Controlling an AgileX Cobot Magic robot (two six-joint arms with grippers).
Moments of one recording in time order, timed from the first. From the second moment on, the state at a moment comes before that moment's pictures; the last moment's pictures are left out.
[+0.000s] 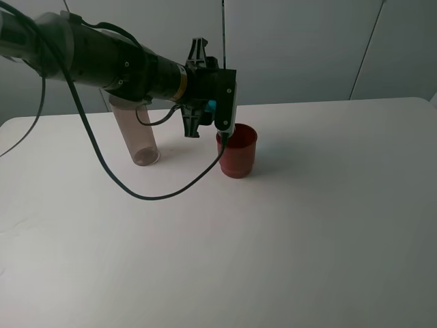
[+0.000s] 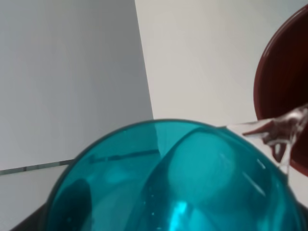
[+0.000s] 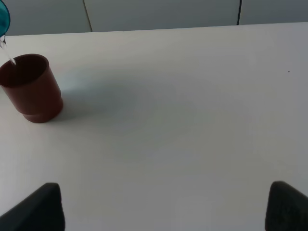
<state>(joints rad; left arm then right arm) -0.60 2.03 -1.35 1.75 -0.01 -0.44 0.01 0.00 -0.50 0.09 1.10 0.00</state>
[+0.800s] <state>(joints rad) -0.62 2.03 -1.35 1.75 0.03 -0.30 0.01 0.00 -0.50 0.09 1.10 0.00</state>
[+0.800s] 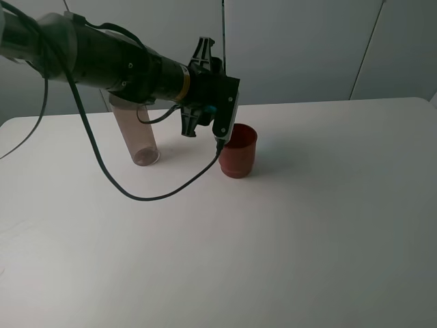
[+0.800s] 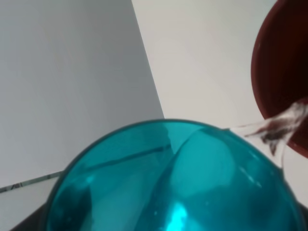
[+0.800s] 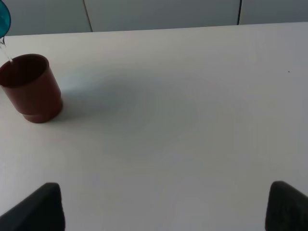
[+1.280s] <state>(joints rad) -0.62 2.03 -1.35 1.75 0.05 -0.21 0.01 0.00 -0.50 0.09 1.10 0.00</state>
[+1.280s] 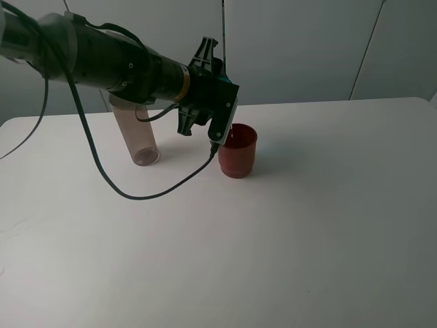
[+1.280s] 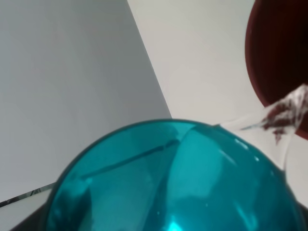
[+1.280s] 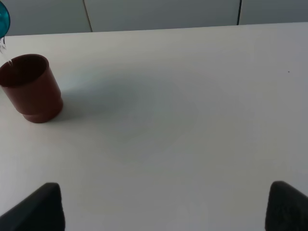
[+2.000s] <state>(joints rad) -0.64 2.03 -1.35 1.75 0.06 -0.12 0.01 0.00 -0.50 0.09 1.10 0.00</state>
